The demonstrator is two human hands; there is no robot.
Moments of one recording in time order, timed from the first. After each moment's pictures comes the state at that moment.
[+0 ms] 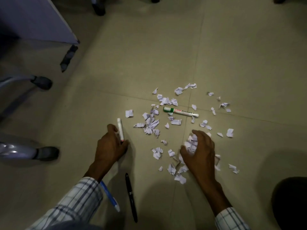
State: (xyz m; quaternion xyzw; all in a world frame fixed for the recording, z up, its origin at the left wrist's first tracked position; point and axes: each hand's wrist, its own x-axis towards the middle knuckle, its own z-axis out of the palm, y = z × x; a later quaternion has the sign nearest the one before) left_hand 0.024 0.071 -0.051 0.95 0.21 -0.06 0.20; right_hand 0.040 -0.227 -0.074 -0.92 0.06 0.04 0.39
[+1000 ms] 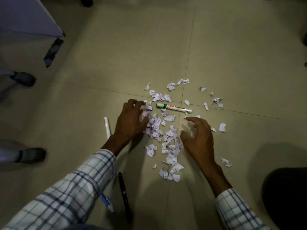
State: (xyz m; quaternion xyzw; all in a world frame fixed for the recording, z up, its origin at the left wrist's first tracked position) left_hand 0.108 0.012 -0.050 0.98 0.00 0.00 0.22; right_hand 0.073 -0.234 -0.051 -0.91 0.02 -0.02 0.42
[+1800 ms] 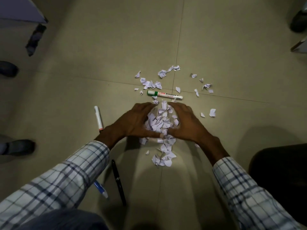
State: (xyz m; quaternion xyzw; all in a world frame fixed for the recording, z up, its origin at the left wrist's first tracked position) left_hand 0.089 -0.019 -0.039 0.94 -0.15 -0.23 0.21; right_hand 0.093 -0.252 -0.056 -0.92 -0.16 0.17 0.32
